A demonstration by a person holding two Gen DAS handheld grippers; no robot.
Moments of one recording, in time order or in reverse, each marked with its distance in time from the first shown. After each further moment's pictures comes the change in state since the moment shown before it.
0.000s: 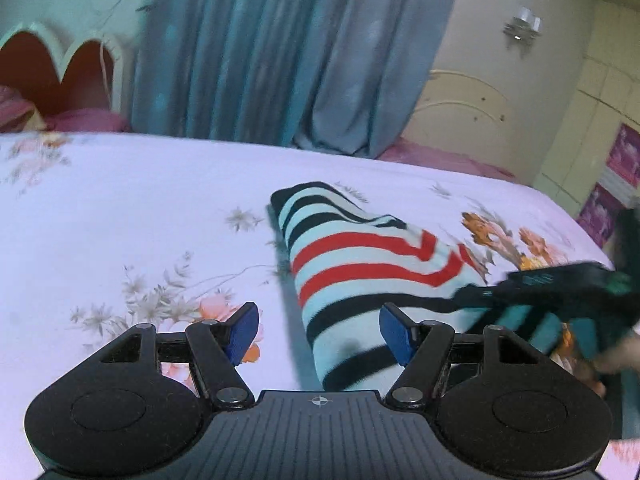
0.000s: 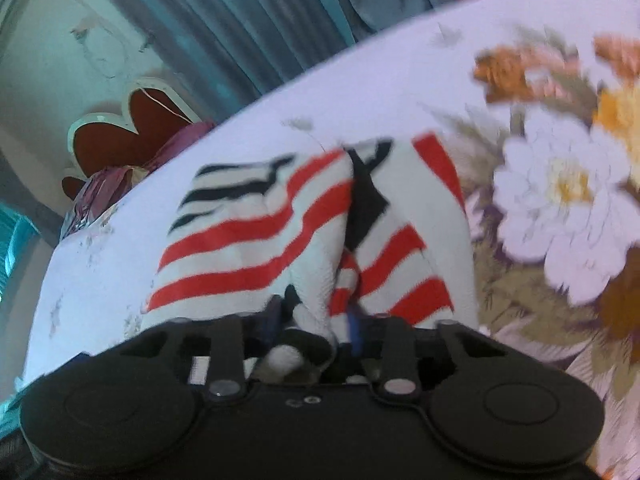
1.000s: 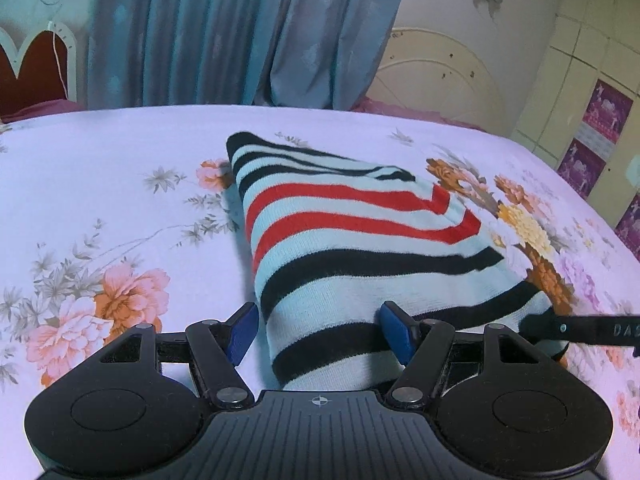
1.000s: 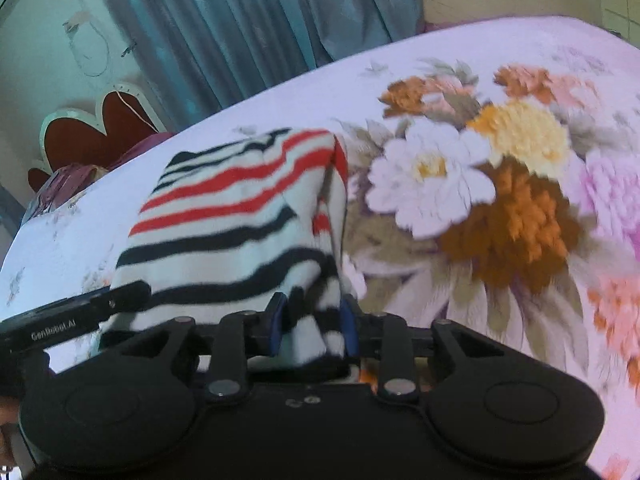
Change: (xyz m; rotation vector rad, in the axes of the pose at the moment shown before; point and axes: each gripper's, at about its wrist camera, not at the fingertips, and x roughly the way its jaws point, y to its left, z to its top) left arm 0.067 -0.060 -0.026 0.095 0.104 -0.075; right arm -0.068 -0.037 -0.057 -0.044 -0.066 -0.164
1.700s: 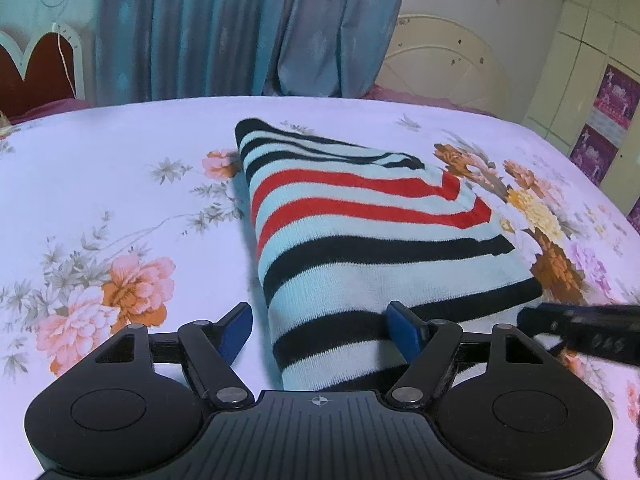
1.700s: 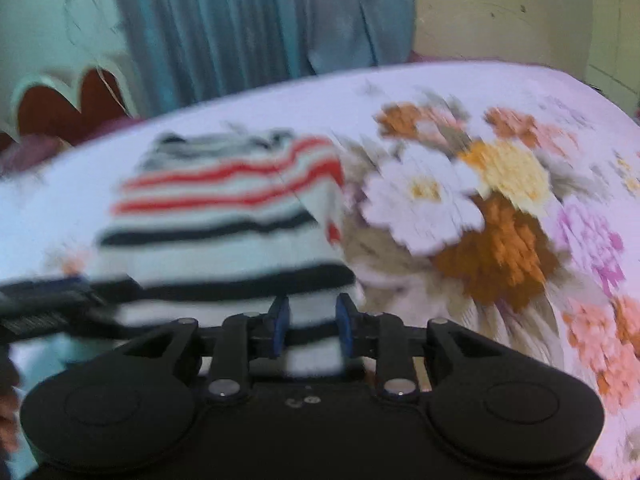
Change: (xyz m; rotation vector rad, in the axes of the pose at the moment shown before) left arm -0.002 -0.011 -0.003 0.021 0.030 0.052; right arm 0.007 0.039 -0.009 -0.126 -0.036 -0.191
